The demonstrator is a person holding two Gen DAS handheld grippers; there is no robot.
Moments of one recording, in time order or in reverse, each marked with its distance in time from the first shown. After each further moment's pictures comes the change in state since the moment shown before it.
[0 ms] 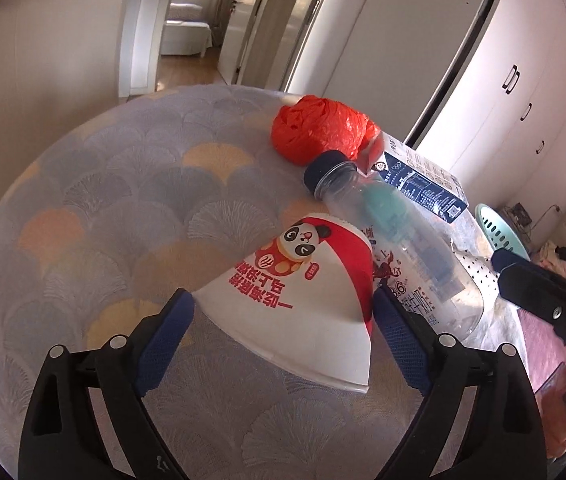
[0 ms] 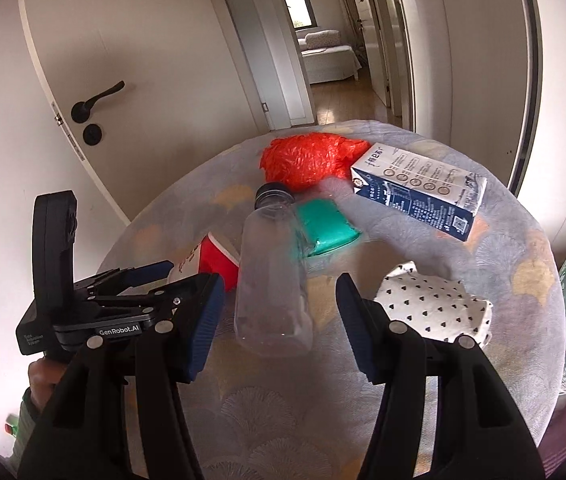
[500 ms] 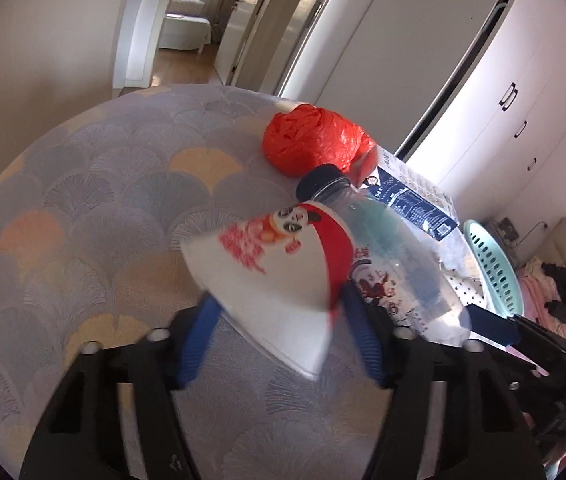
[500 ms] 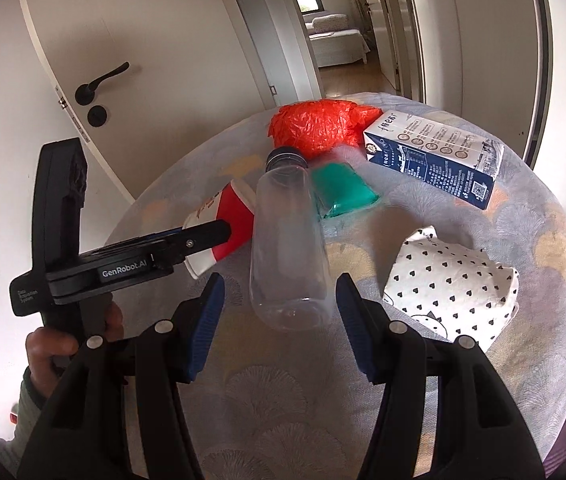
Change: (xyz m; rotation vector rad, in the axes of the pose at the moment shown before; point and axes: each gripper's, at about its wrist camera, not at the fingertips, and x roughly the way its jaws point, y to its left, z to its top) left arm 0.005 -0.002 0.007 -0.050 -0.005 -0.047; right arm 0.009 -0.002 -0.014 -0.001 0.050 0.011
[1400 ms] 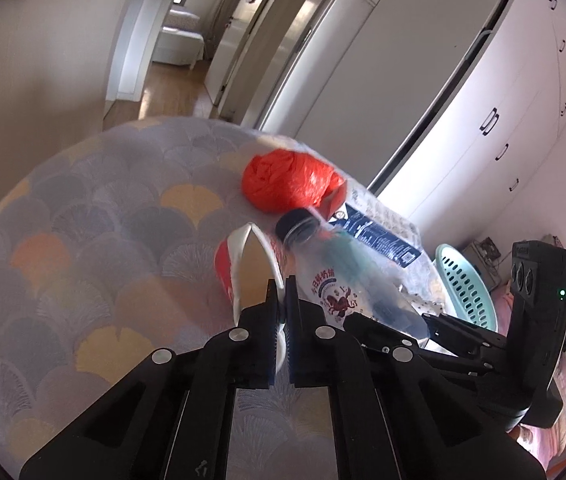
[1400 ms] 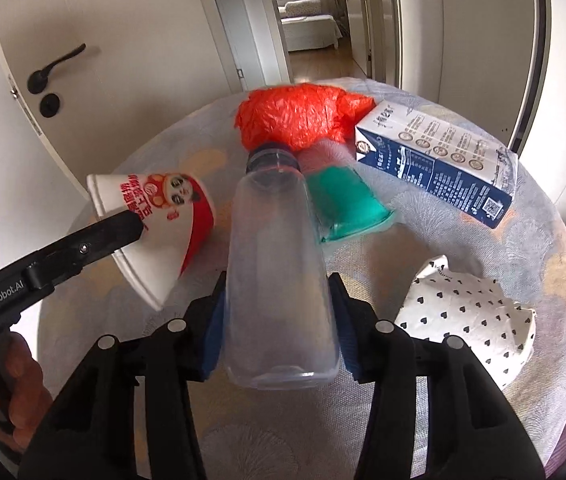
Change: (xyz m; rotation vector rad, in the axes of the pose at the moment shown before) left arm -0.037 -0.009 0.015 -0.012 -0.091 -0.071; right arm 0.033 0.004 0.023 0.026 0.042 -0.087
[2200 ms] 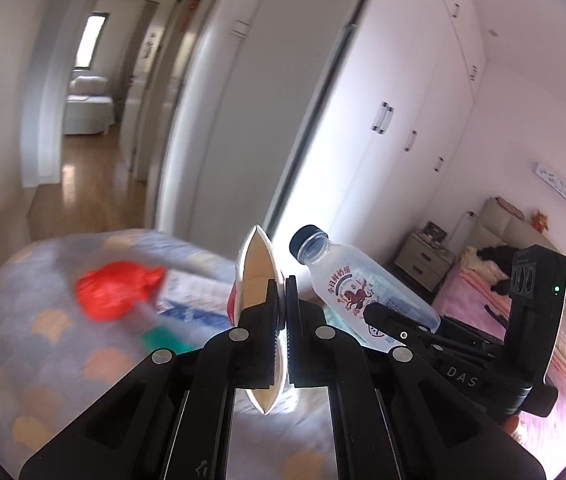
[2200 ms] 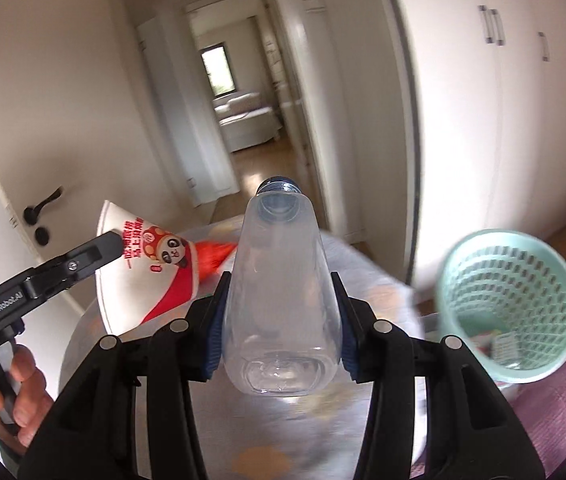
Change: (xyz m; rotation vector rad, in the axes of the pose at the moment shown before) left arm -0.004 -0.185 0.043 0.292 -0.107 -0.224; right arm -0.176 -0.121 0.003 0.204 -0.374 -0.204
